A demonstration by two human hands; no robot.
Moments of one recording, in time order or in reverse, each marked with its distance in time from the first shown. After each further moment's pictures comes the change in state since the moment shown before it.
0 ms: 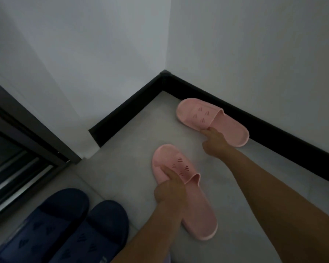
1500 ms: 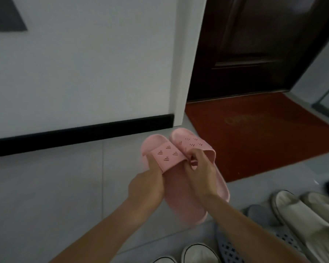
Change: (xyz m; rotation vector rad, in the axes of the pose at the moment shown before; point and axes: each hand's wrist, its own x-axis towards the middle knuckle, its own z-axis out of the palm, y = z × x) left_hand -0.334 0.303 0.032 0.009 0.115 0.989; right_hand -0.506 0.318 -0.067 0.558 1.084 0.458
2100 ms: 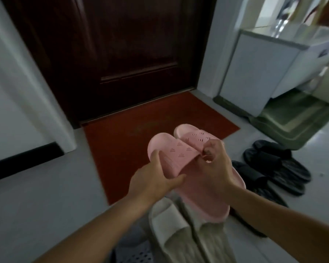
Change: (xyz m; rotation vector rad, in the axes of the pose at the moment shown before) left_hand 0.013 0.420 0.063 -0.227 -0.133 0.343; right_hand 0.068 0.204 -0.399 0.084 0.248 0.190
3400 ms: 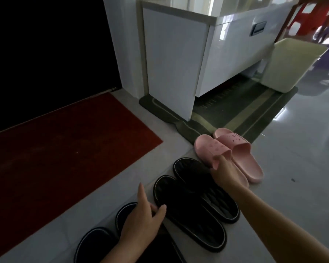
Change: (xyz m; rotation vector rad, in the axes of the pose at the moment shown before) left_hand 0.176 0.235 0.328 -0.253 -0.239 -0.175; right_hand 0.261 0.341 -0.298 -0.553 -0.144 0.435
